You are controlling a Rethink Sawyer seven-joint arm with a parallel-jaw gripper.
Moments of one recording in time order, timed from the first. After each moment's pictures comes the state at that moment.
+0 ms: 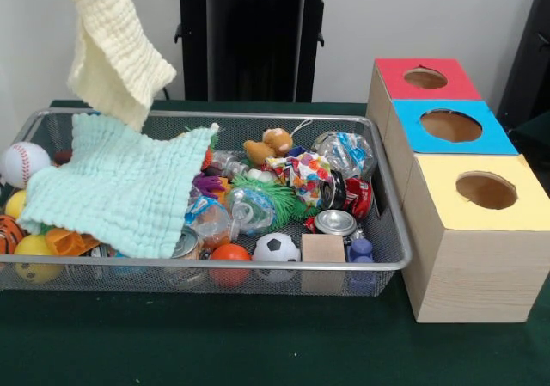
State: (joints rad) arm -1.20 -1.18 0.48 2.25 0.03 0.63 1.43
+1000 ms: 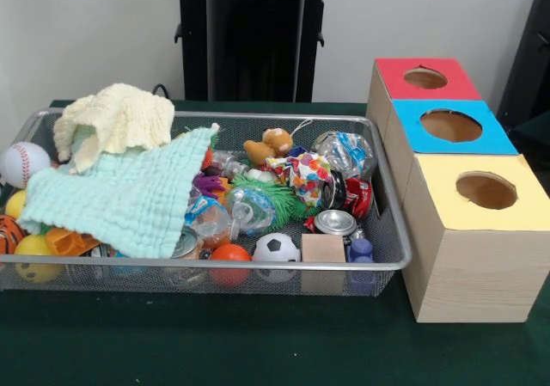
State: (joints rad) arm -1.28 -1.17 0.65 2.25 -0.03 0.61 1.43
